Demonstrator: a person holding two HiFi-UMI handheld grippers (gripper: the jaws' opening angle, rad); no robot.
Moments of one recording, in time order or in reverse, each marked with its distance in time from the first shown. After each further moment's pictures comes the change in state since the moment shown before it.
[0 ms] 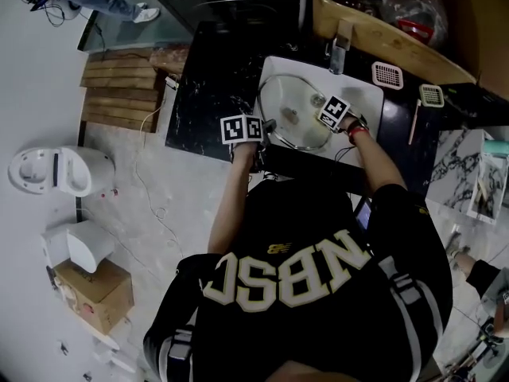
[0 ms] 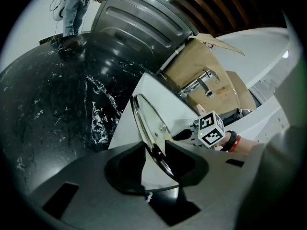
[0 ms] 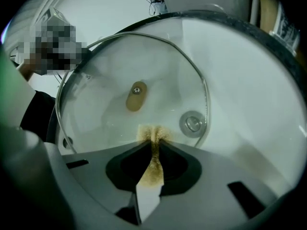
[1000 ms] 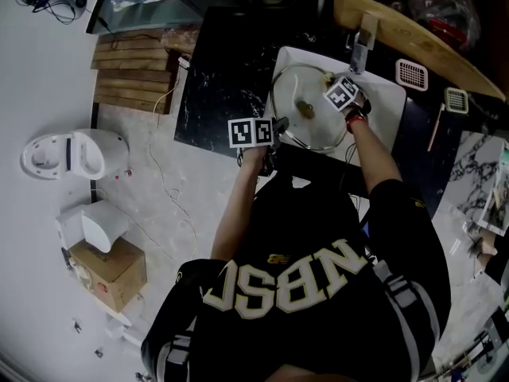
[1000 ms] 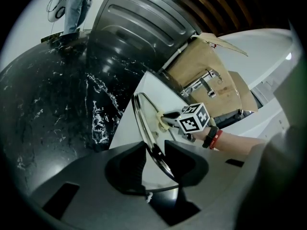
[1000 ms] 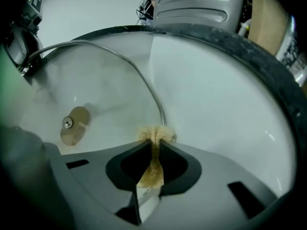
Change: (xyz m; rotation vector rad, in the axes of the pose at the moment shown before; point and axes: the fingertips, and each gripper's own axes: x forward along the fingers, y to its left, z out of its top) left arm -0.002 0.002 0.000 -0.017 0.017 0.010; right arm 0.014 -0.094 0.079 0.003 -0.213 -0.392
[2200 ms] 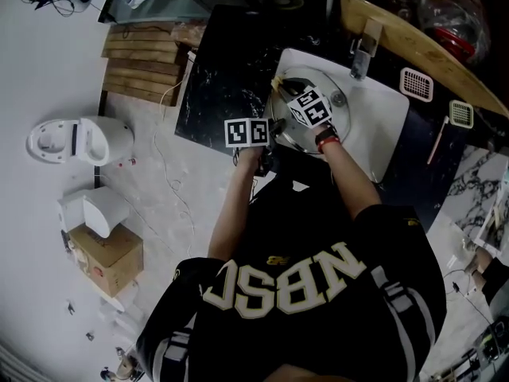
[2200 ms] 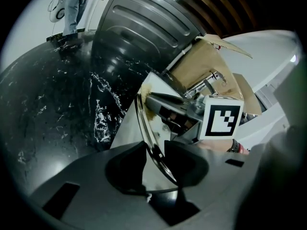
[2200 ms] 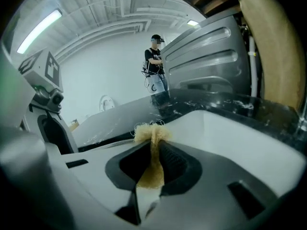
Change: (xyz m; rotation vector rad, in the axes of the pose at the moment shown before) left arm 0.002 0.004 0.001 -0.045 -0.012 0.038; right arm -0.071 0.113 0.161 0.191 -0.588 0.307
